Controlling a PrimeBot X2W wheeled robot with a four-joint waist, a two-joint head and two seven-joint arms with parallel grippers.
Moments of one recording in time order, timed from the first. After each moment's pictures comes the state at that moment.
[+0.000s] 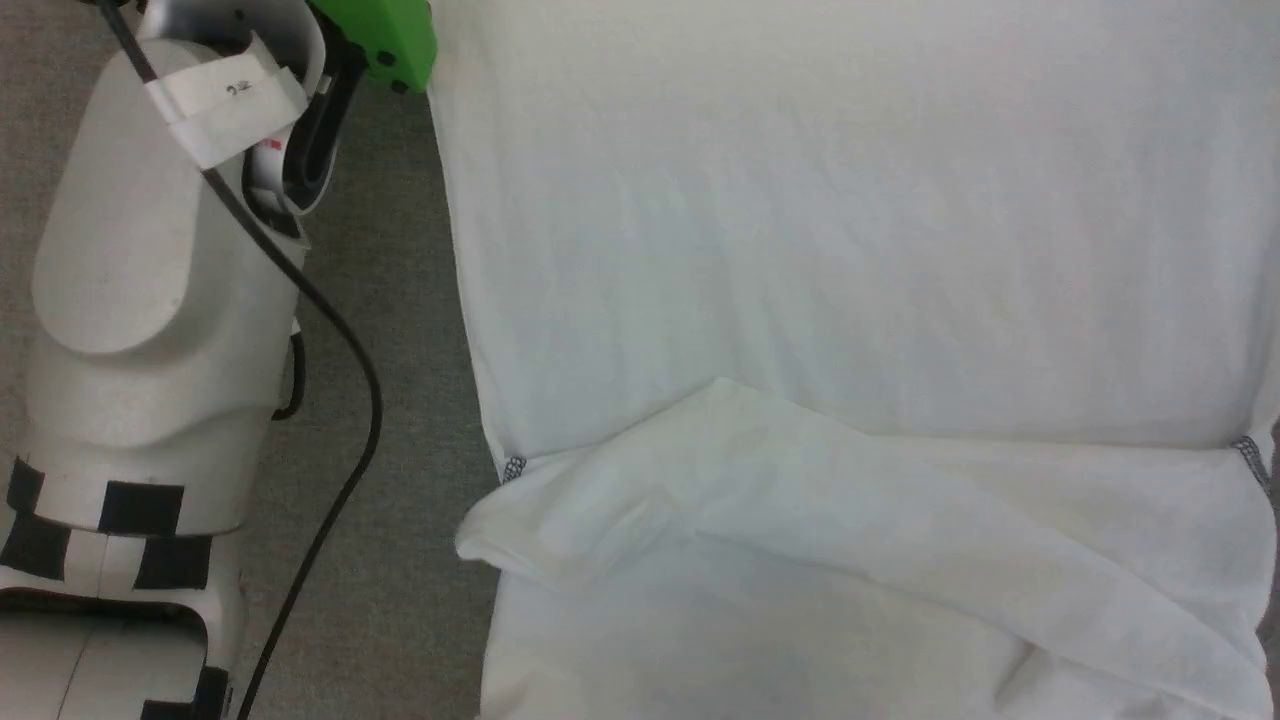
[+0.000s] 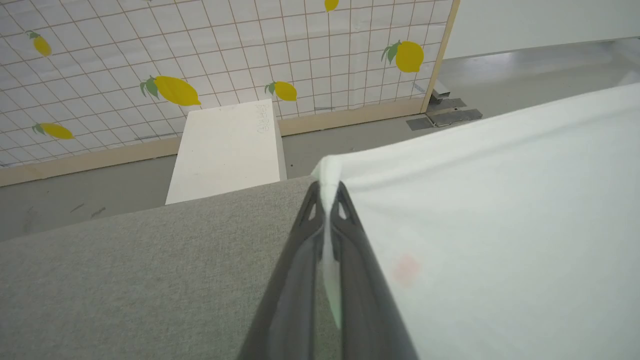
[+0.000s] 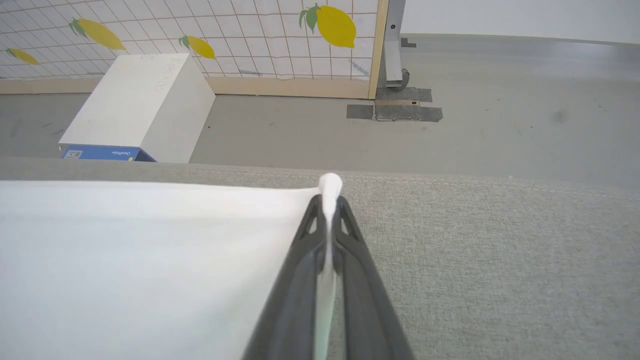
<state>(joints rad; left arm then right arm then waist) -1.04 0.26 -0.28 0.32 -0.36 -0.03 0.19 -1.11 -0.29 -0.20 0.24 0.19 0.13 0.71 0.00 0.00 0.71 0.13</state>
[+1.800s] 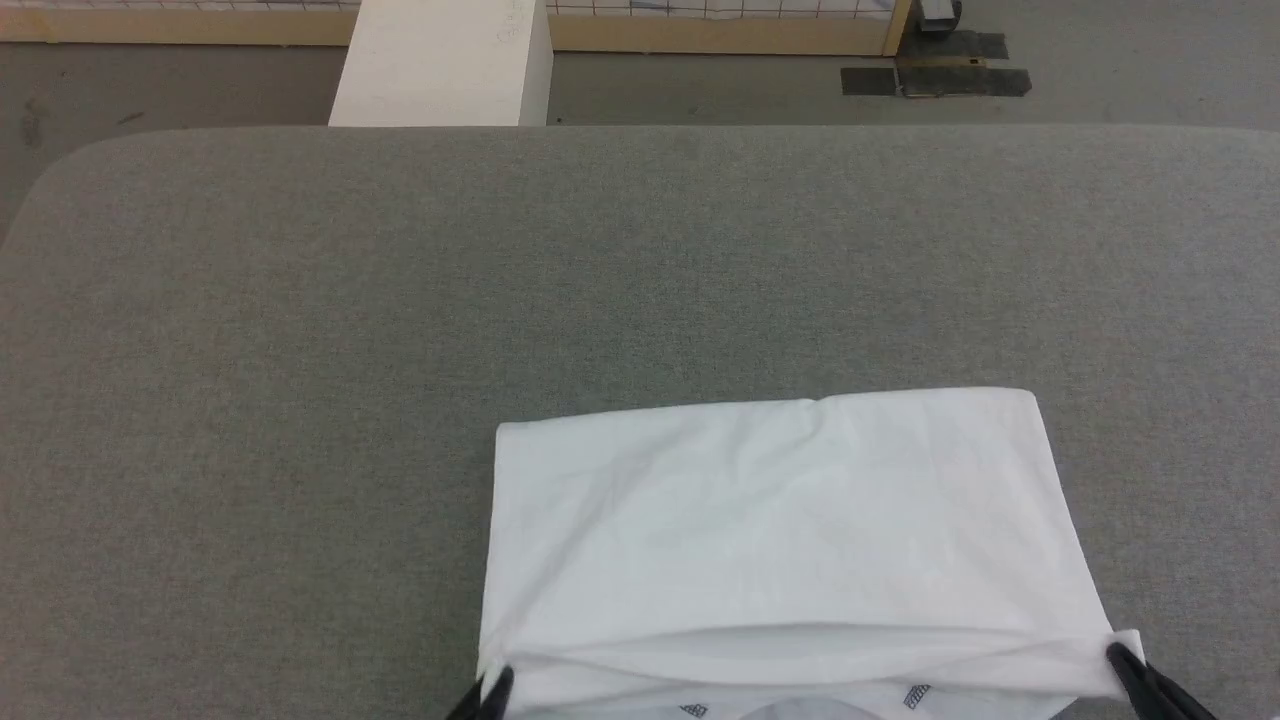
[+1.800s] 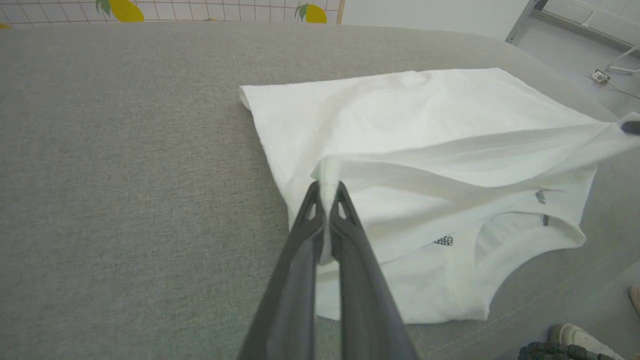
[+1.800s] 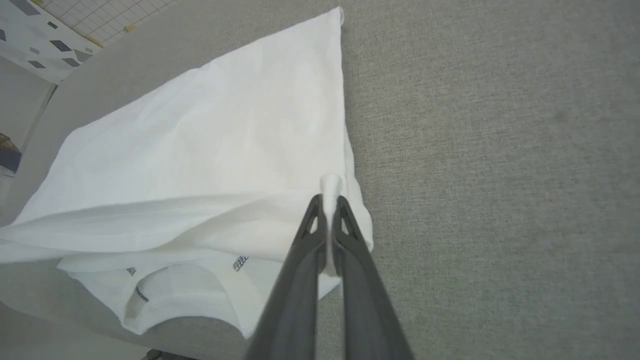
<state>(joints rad) 0.31 0.44 -0.45 -0.25 -0.41 0.05 -0.18 0.40 -0.20 -0.18 -0.33 0.61 0.13 0.46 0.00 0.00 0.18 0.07</state>
